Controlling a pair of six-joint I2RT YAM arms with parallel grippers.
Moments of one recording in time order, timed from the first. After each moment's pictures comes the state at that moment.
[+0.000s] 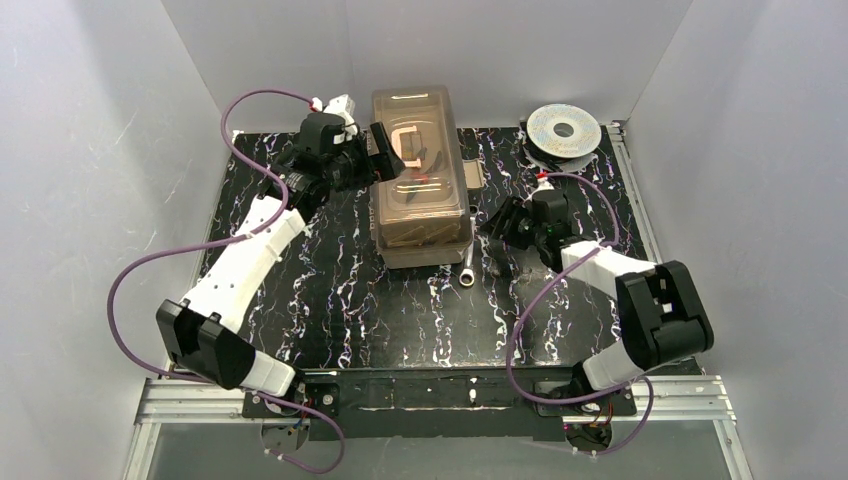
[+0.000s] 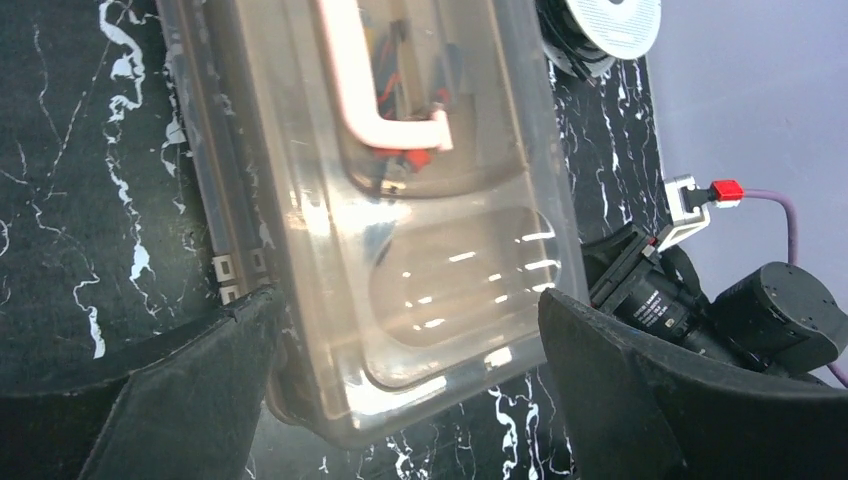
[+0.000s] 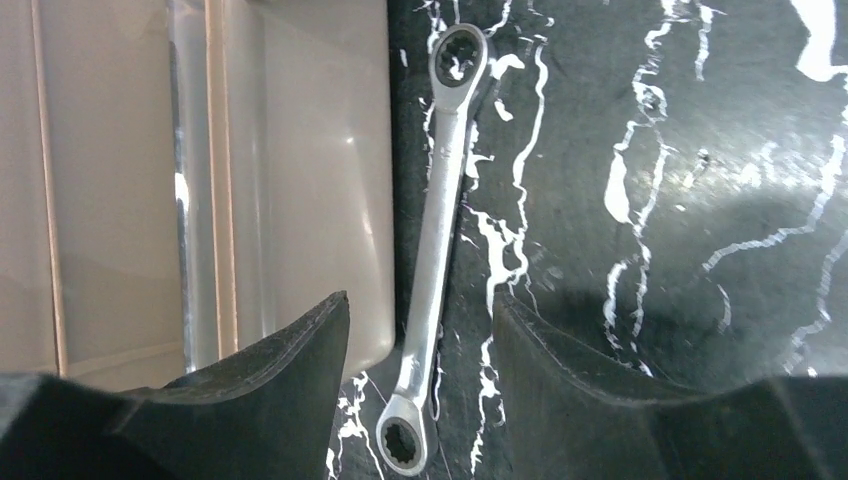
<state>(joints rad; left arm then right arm) -0.44 1.44 1.52 -0.60 0.04 -0.54 0.33 1.48 0.71 0.20 -0.20 0.65</state>
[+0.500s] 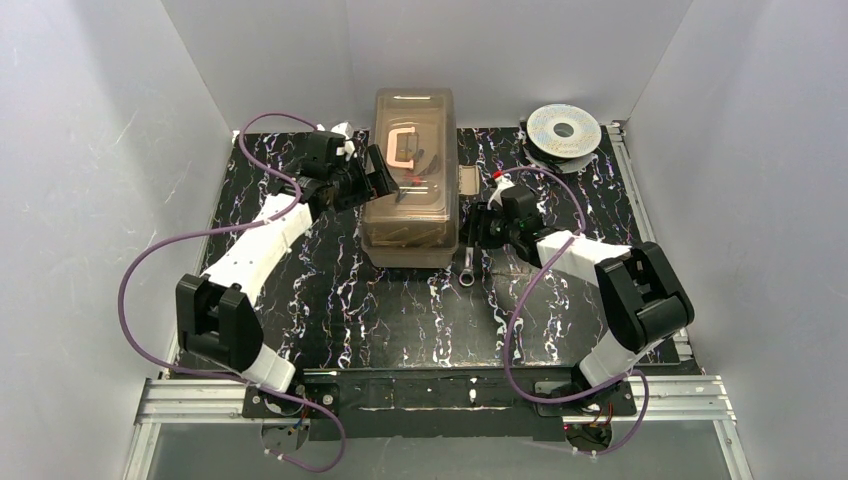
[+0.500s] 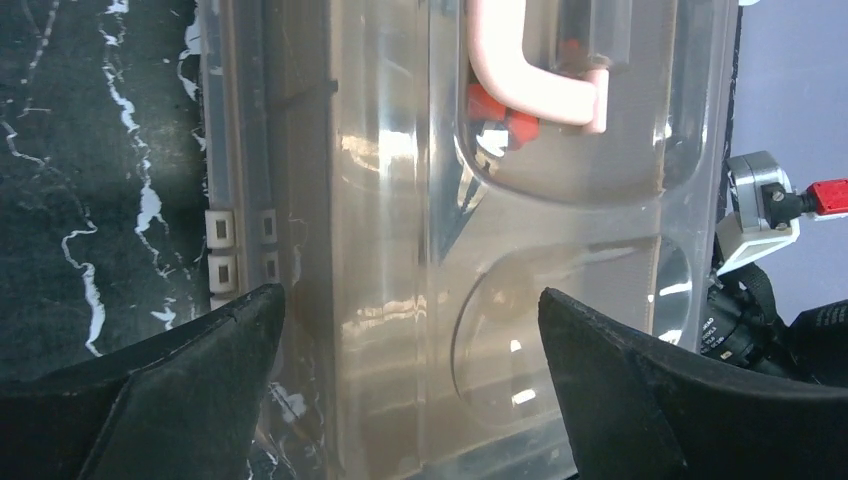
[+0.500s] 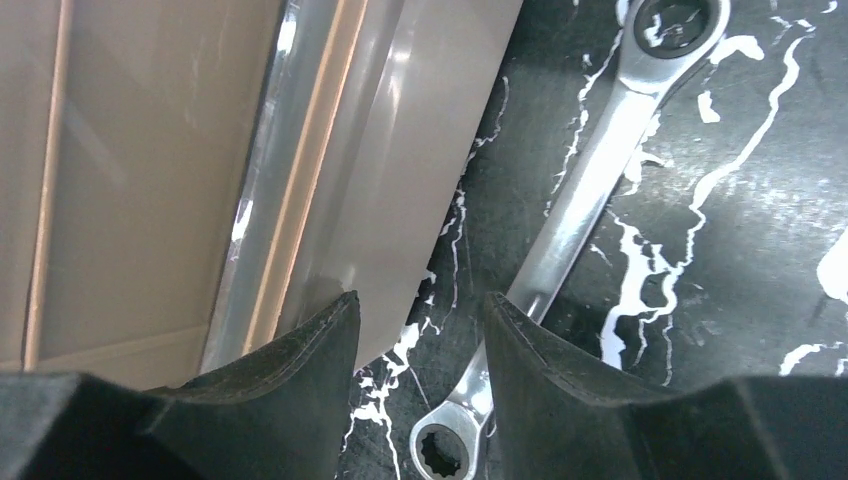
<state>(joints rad) -0.35 1.54 1.35 -0.53 0.18 -0.57 0.46 1.63 0.85 0.16 -0.31 0.49</state>
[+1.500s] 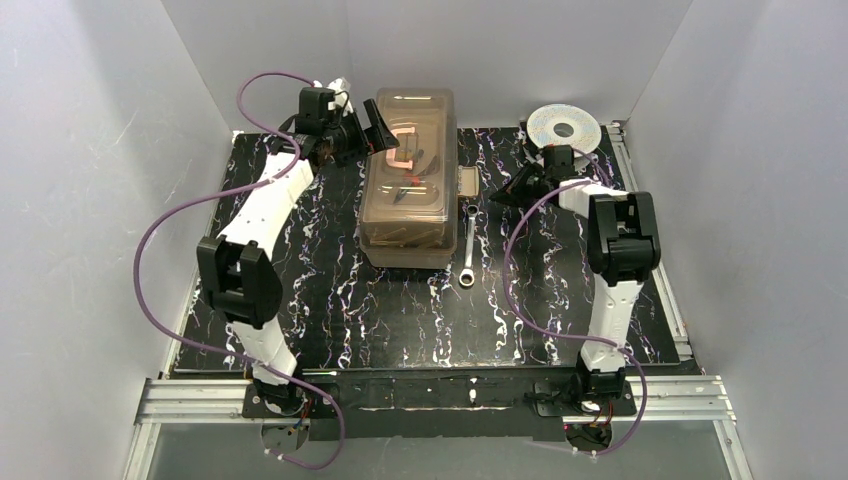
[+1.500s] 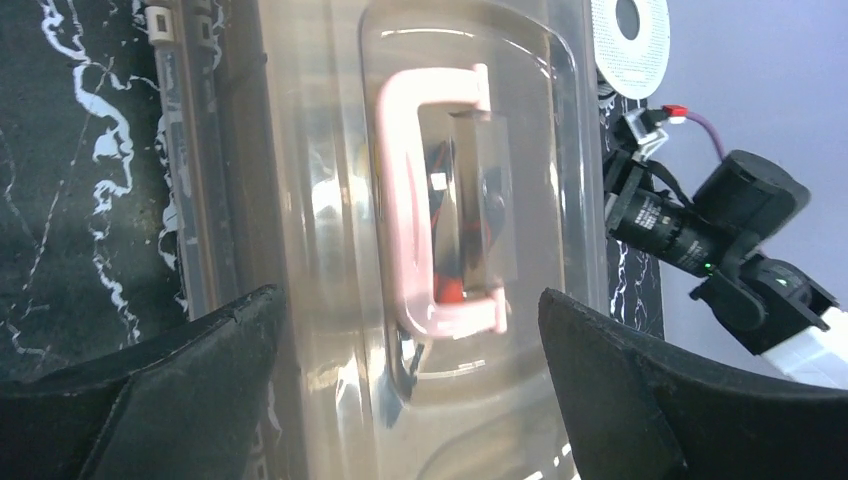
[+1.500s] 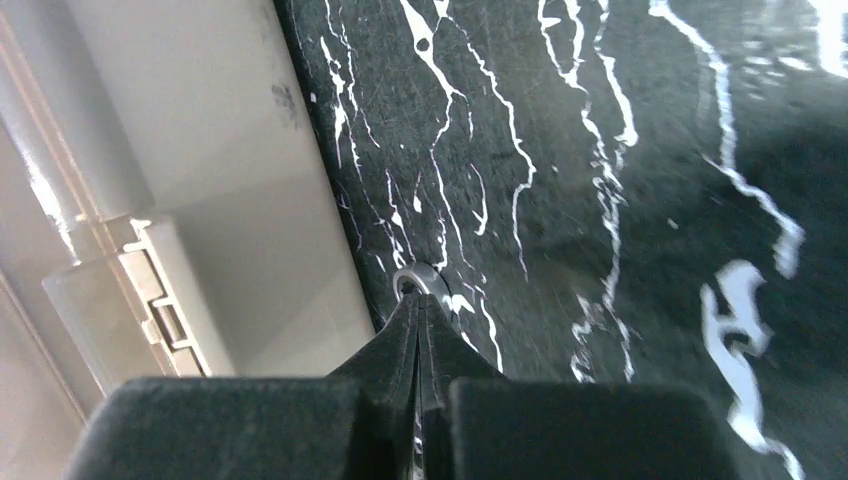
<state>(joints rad) -0.25 1.76 1.71 -0.53 0.30 -0.52 0.12 2.06 1.36 -0.09 -0.52 0.81</state>
